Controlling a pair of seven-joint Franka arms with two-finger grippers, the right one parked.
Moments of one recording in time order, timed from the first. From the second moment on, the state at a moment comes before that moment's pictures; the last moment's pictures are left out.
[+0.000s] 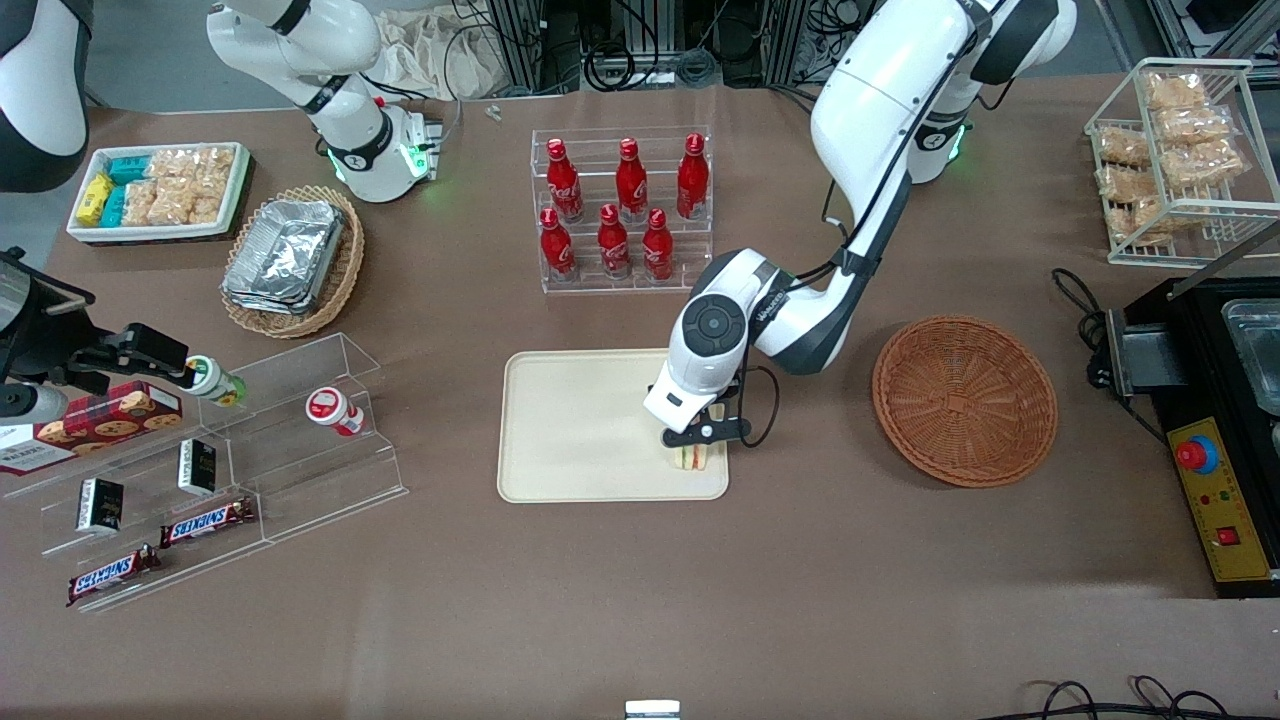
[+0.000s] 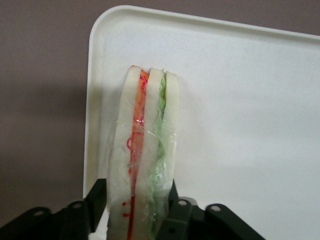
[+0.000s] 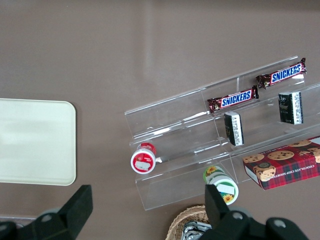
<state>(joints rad) -0.63 0.71 -0.08 -1.55 -0.04 2.25 -0.80</state>
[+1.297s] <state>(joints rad) -0.32 0.01 -0.05 -1.78 -0.03 1.78 -0.42</state>
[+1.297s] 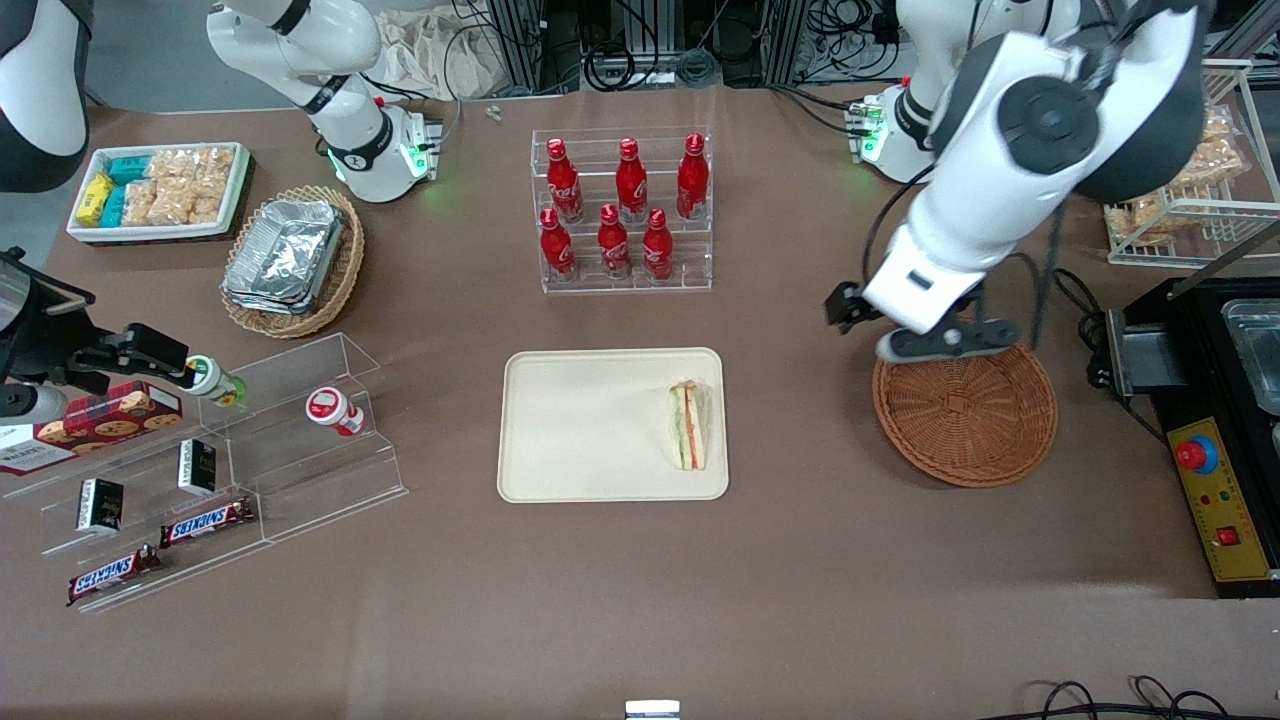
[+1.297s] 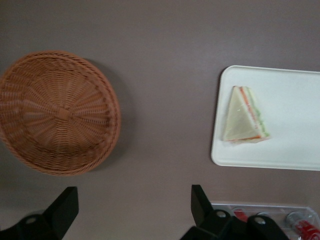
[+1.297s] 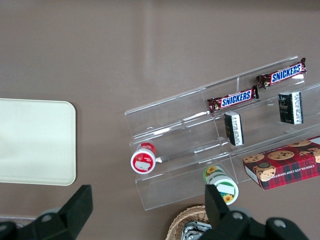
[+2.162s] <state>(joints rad) -0.02 0.03 -0.04 -1.65 -0.03 1.66 -0.08</state>
